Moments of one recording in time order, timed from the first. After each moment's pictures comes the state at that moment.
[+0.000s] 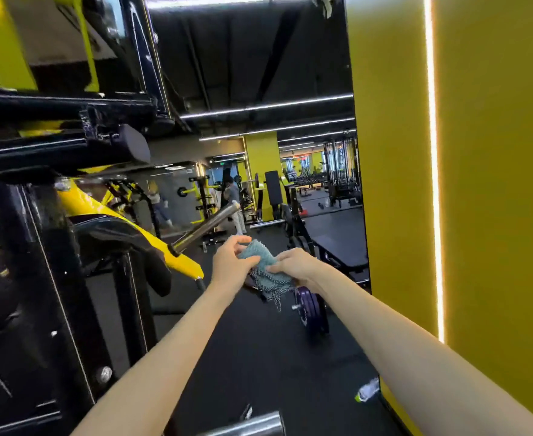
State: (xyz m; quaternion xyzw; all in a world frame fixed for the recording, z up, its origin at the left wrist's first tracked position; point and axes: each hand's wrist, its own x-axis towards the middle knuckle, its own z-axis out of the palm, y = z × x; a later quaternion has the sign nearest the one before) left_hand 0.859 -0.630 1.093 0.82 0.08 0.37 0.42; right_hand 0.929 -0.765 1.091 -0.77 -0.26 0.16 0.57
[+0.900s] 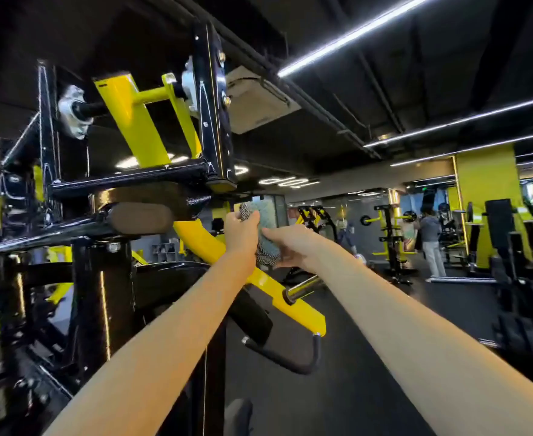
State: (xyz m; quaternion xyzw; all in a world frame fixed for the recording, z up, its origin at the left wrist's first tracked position) left_hand 0.981 -0.608 1.268 0.56 0.29 0.66 0.42; right_hand 1.073 -0.650 1.258 -0.51 -0.53 0.34 0.58
